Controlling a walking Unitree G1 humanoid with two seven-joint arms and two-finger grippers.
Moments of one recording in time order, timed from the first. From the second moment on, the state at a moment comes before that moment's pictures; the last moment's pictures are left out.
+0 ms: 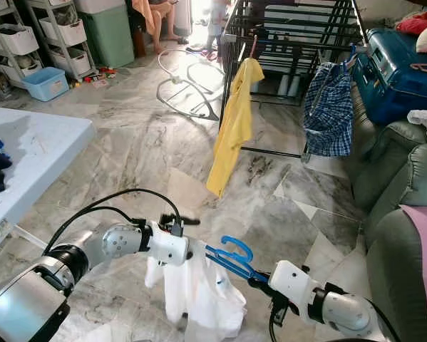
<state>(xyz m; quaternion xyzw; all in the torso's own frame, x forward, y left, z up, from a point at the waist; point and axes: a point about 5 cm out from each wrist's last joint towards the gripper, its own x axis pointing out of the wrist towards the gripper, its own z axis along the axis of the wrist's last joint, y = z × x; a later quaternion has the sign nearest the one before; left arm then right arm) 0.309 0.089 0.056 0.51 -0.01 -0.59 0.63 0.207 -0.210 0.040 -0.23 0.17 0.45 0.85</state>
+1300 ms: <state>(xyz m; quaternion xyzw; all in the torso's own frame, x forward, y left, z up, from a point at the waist) 0.311 0.090 0.054 0.52 0.04 -0.60 0.61 0.208 -0.218 0.053 -0.30 0.16 0.47 0.81</state>
